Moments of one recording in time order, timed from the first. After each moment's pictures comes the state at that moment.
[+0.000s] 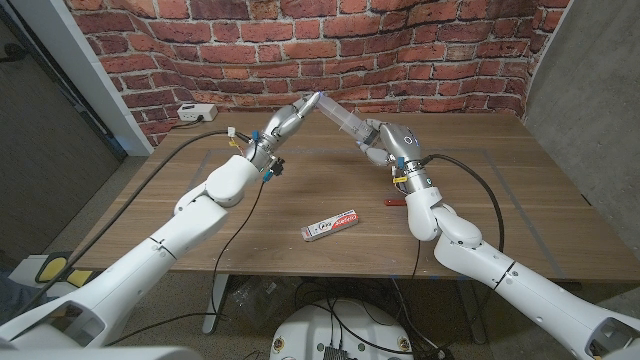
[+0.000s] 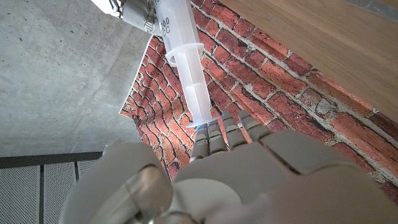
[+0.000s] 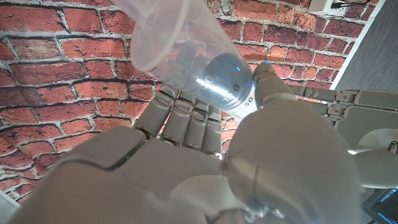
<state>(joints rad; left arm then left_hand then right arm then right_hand) 0.87 0.68 0.46 -1.80 -0.21 -0.21 0.05 0.40 0.09 -0.22 0.11 0.26 0.21 0.03 0.20 0.18 0.22 0.01 0.20 0.19 0.14 0.01 0.19 0.18 0.02 0.03 0.20 0.18 -0.91 -0.64 -0.67 -1.84 -0.72 -0.21 -0.60 0.94 0.05 0.44 -0.14 0.16 0.66 0.04 0.21 0.26 0.85 0.01 0.24 0.19 0.88 -0.11 0.25 0.23 0.81 -0.09 0.62 0.20</state>
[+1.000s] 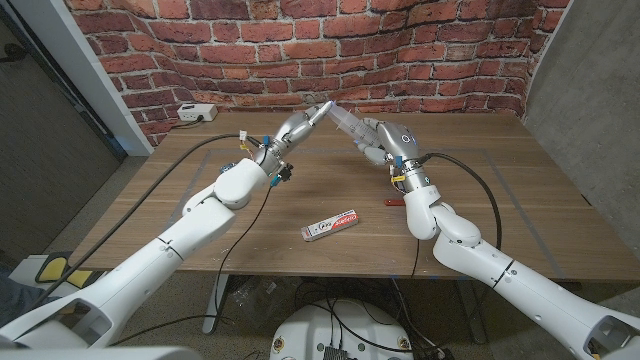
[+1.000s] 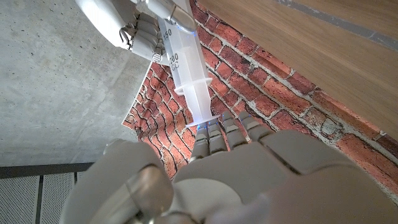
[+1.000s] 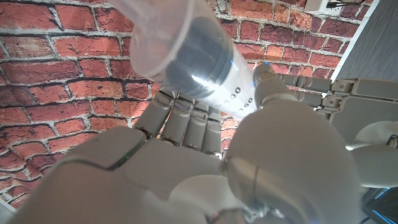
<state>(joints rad) 0.86 0.67 0.50 -1.79 -0.20 -0.20 0.02 0.41 0.10 -0.22 0.11 0.26 0.21 0.03 0.20 0.18 0.22 0.01 0.20 0.19 0.13 0.00 0.19 0.18 0.01 0.04 0.20 0.18 -0.90 -0.64 -0.67 -1.84 -0.72 -0.21 -0.59 0.94 0.05 0.44 -0.14 0.17 0.66 0.04 0.21 0.26 0.85 0.01 0.24 0.19 0.88 -0.11 0.25 0.23 0.80 -0.09 0.63 0.20</state>
